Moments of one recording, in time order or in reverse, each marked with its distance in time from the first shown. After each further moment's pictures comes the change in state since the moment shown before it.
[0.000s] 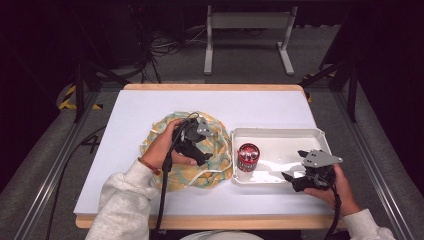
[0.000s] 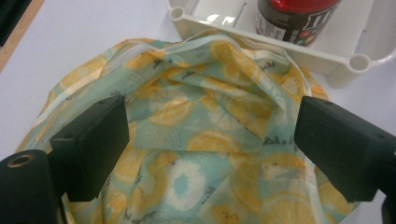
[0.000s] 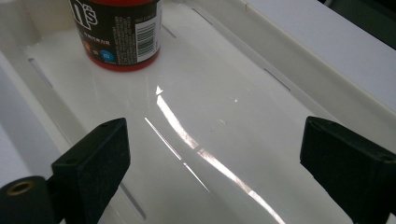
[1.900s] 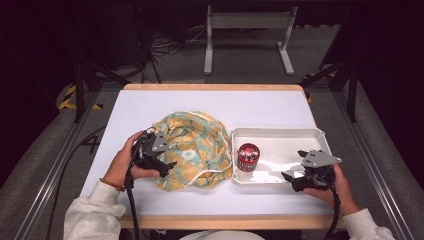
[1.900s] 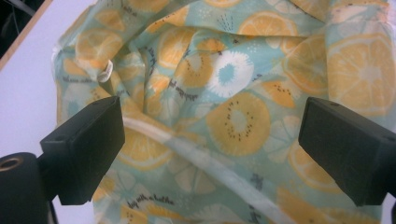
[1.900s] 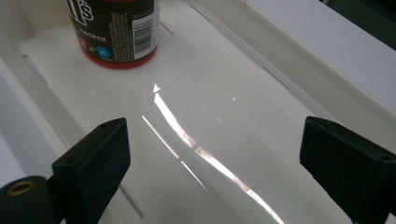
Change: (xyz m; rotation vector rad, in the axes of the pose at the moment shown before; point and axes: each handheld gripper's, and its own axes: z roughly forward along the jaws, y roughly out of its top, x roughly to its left) left arm 0.006 -0.107 -0.026 -0.021 0.156 -0.076; right arm 0.001 0.000 0.001 0.009 -0.012 -0.004
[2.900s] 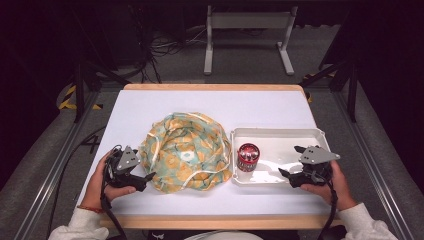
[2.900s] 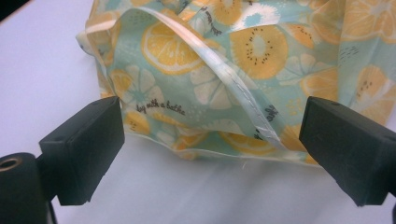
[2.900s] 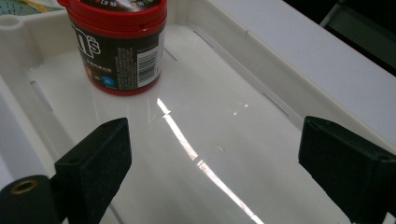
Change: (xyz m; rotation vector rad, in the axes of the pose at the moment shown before) left arm -0.008 -0.084 -0.022 -0.111 0.056 -0.201; right arm -0.002 0.013 0.004 -0.052 0.014 -0.023
